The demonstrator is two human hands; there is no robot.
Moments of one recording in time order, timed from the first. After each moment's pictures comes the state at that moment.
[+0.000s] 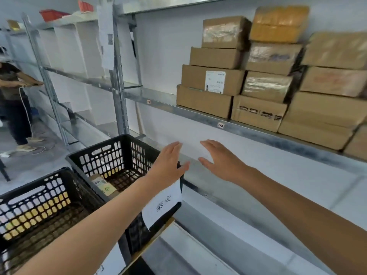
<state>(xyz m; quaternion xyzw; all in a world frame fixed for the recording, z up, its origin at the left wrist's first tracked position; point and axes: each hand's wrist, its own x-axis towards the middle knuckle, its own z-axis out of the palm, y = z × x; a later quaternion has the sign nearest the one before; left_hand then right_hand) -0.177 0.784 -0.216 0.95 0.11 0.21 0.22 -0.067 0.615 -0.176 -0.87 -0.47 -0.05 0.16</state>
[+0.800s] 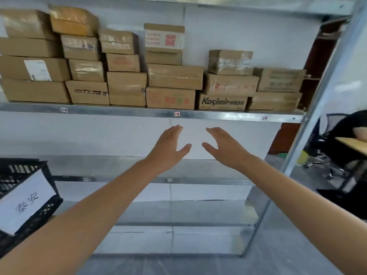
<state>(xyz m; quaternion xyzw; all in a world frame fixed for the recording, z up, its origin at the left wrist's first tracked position) -0.219 0.343 -0.178 0.91 -0.22 0.15 0.30 -0.238 0.131 -0.160 -0.97 -0.13 -0.15 0.17</state>
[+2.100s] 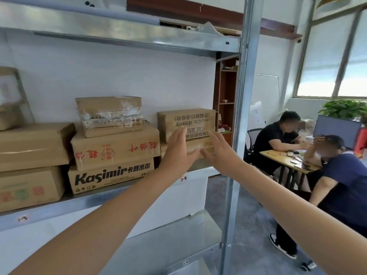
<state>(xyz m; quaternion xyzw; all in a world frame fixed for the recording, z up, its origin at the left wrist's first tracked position) 0.007 -0.043 -0.076 0.81 -0.39 0.19 0.39 -0.055 -0.194 -0.076 -0.93 0.06 -0.27 0.24</state>
